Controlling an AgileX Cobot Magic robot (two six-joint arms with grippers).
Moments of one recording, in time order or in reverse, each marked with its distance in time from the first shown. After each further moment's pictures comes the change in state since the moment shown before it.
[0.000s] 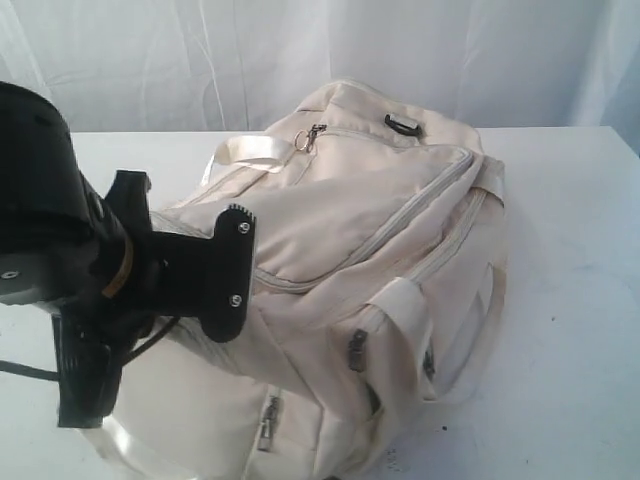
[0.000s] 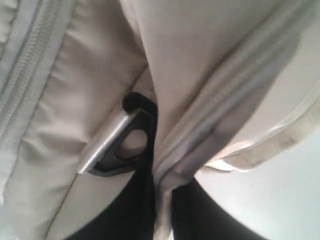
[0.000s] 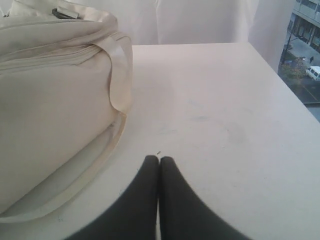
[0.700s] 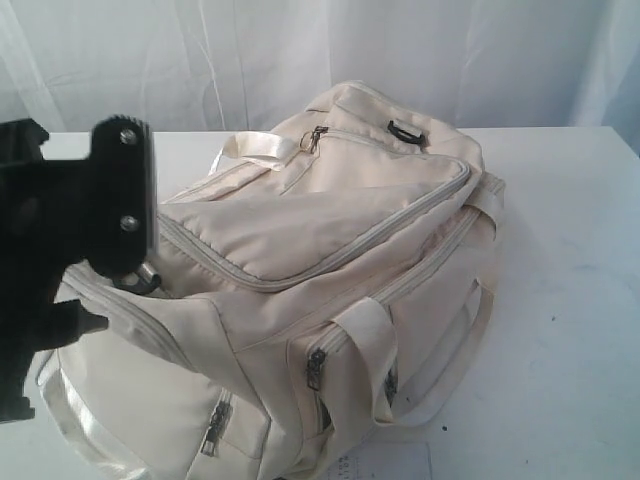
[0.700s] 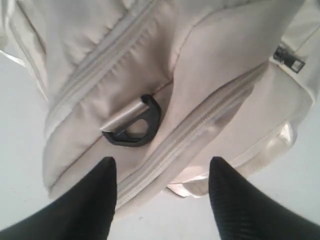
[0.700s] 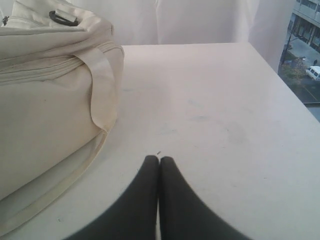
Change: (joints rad) left arm 0.056 -0.286 0.018 -0.160 -0.012 0.024; right arm 0.000 0.000 0.000 0.000 0.000 0.000
